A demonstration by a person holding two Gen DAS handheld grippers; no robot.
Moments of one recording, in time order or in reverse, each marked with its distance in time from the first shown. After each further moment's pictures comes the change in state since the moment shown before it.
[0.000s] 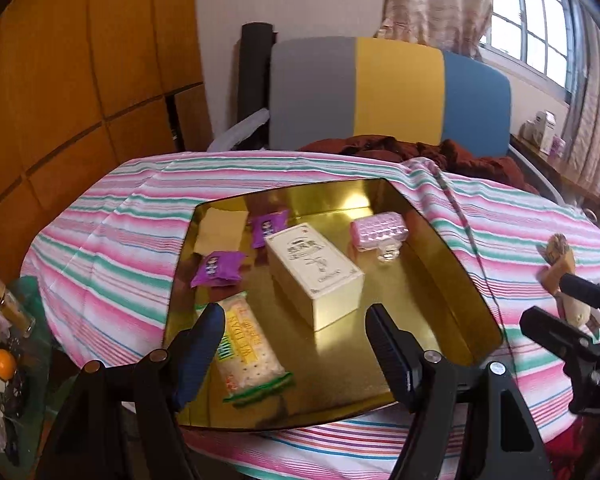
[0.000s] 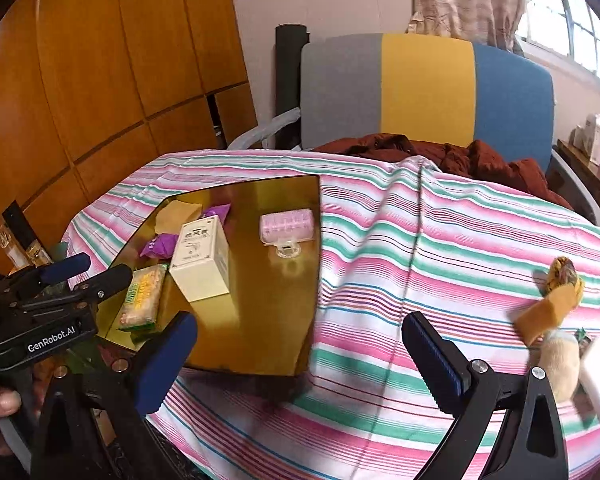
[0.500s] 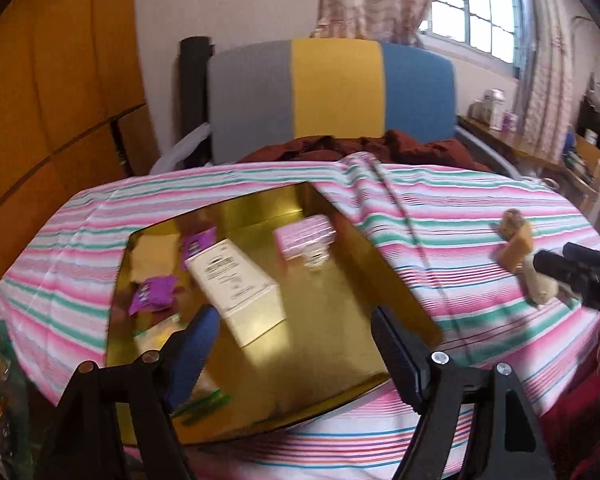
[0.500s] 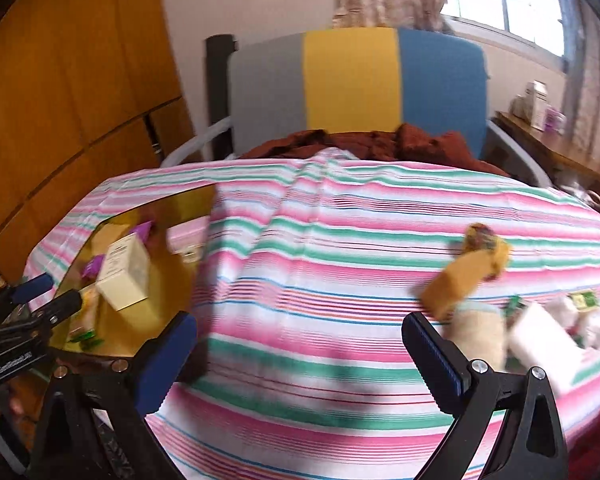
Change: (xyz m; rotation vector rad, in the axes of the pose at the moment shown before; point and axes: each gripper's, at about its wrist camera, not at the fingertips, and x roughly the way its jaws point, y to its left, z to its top) left arm -0.002 -0.051 0.007 0.137 -0.027 -0.162; right arm -0.035 -0.088 -0.009 0.152 -0.008 -0.175
